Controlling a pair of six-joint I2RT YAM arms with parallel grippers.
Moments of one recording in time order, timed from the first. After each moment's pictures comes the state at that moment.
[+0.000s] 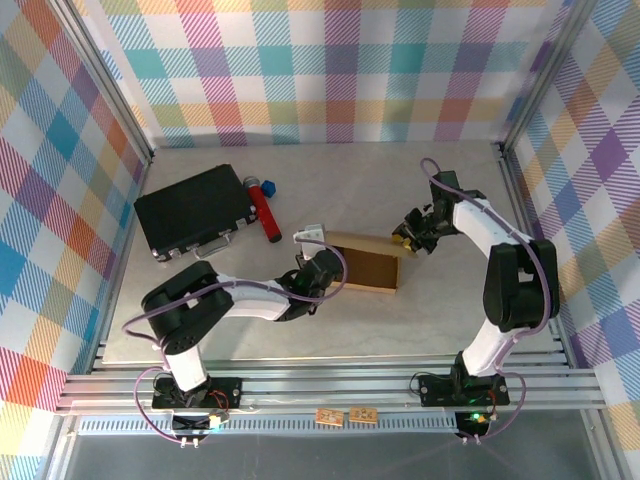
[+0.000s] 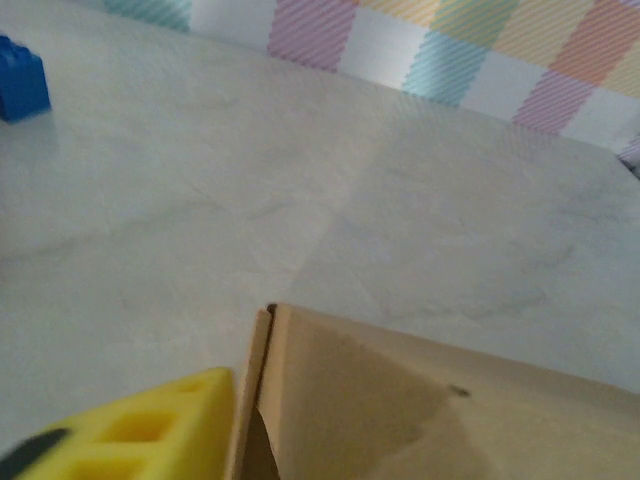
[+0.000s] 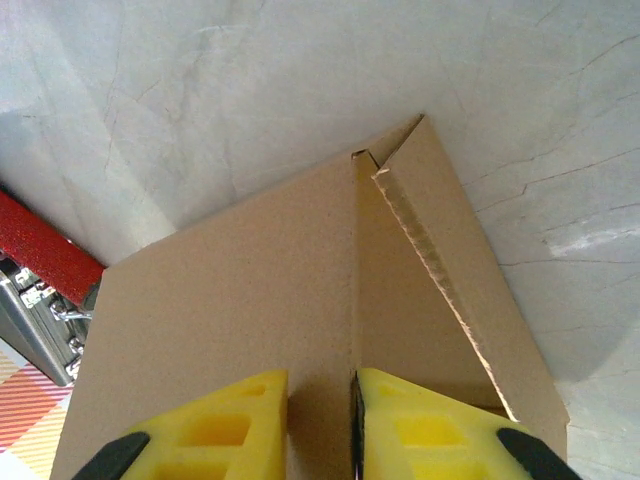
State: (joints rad) left arm -0.96 1.74 0.79 0.53 -0.72 -0.66; right arm 0.14 1.71 1.22 -0.79 -0.53 0.85
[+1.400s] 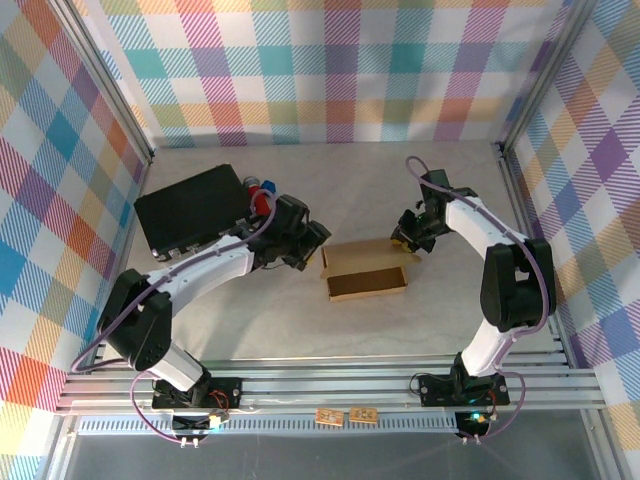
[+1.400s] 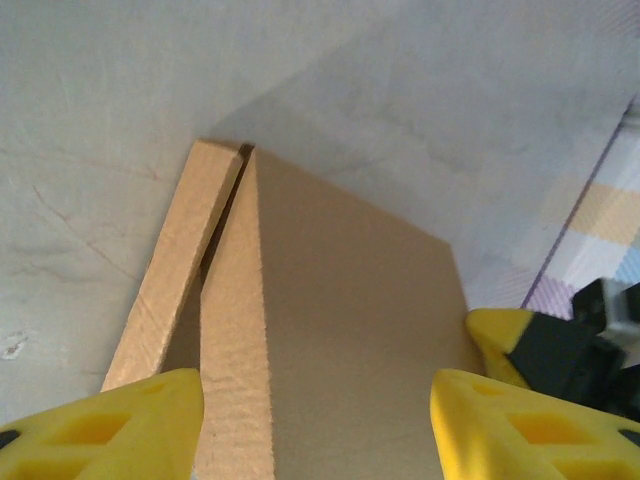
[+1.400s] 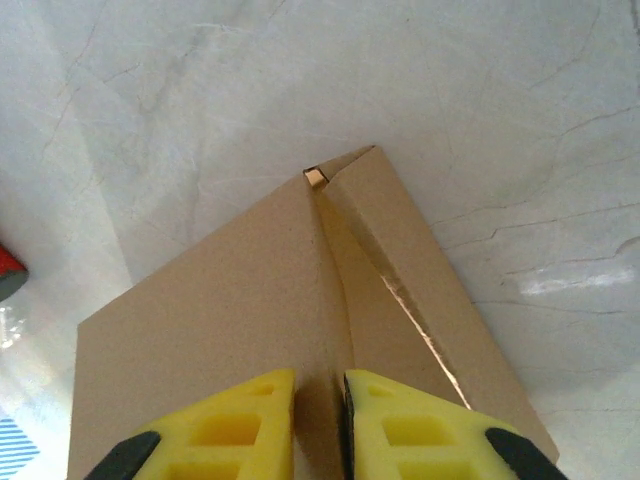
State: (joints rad) left arm -0.67 1.56 1.11 -0.40 0.15 -1.40; right arm 0.20 1.73 1.25 -0.83 -0.38 0.69
